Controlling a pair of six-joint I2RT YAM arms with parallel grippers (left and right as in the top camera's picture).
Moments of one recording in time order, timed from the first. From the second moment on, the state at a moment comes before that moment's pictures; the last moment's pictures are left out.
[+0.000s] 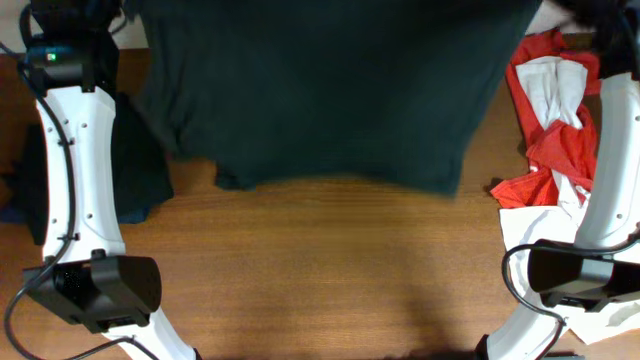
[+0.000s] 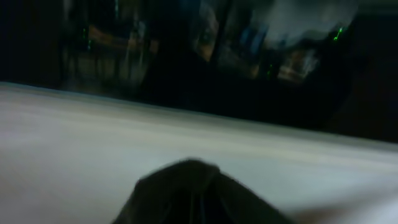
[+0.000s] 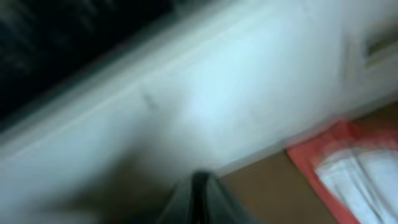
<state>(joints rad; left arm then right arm) 0.10 1.94 2.18 -0.24 0.23 -0.26 -0.19 1.96 2.45 -0.82 -0.15 0.44</state>
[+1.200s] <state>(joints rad) 0.11 2.09 1.70 -1.58 0.41 0.13 -0.24 2.00 1.69 -1.60 -0.02 0.28</state>
